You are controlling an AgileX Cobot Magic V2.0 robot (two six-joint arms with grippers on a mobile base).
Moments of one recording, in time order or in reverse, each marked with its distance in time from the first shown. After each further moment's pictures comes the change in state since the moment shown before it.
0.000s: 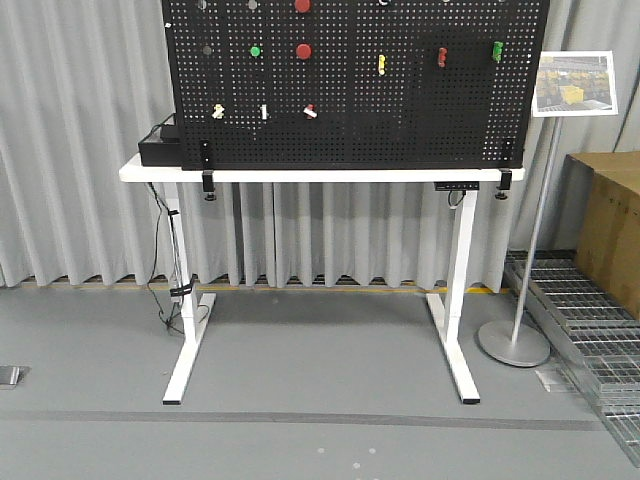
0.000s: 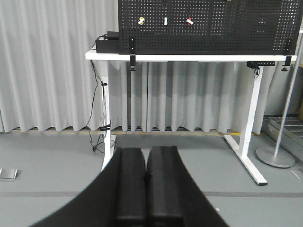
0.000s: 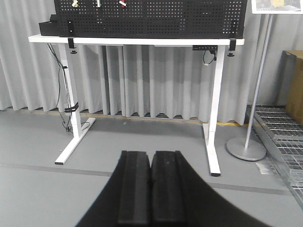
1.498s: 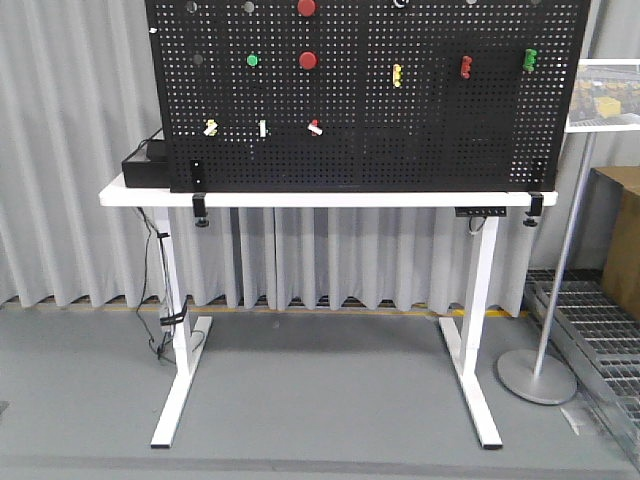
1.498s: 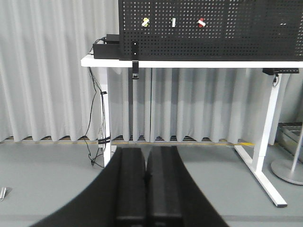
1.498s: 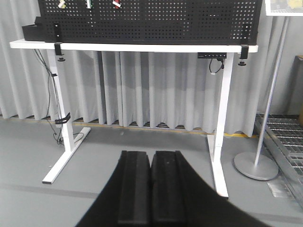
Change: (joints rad) left arm 0.000 0.000 0.000 0.002 0.001 0.000; right arm 0.000 0.000 0.000 0.000 0.000 0.000
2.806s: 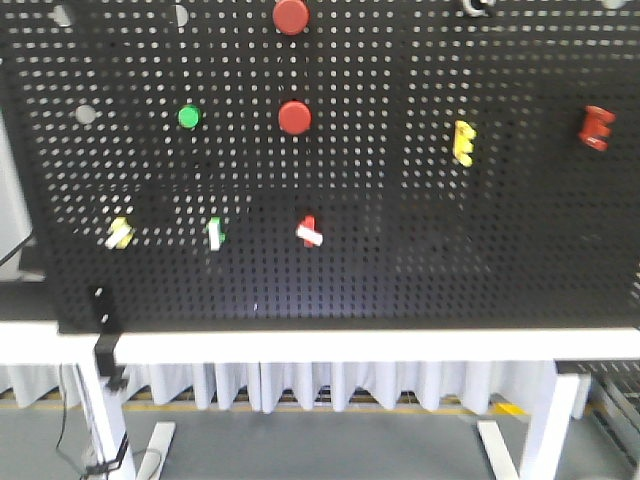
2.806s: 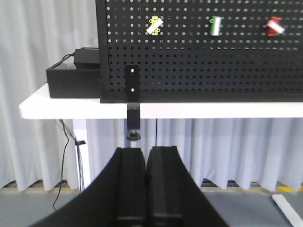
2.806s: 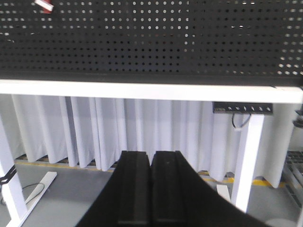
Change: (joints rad) left arm 0.000 0.000 0.000 0.000 0.000 0.000; right arm 0.000 0.000 0.000 0.000 0.000 0.000
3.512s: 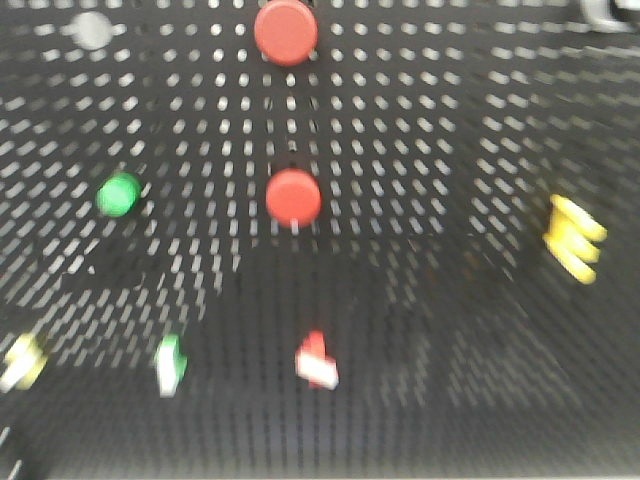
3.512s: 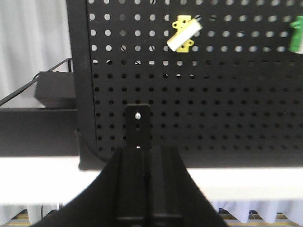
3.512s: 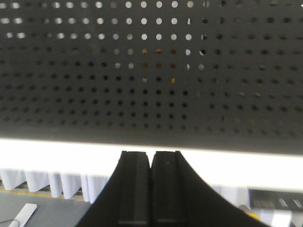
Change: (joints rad) left arm 0.000 0.000 0.000 0.000 0.000 0.000; right arm 0.000 0.000 0.000 0.000 0.000 0.000
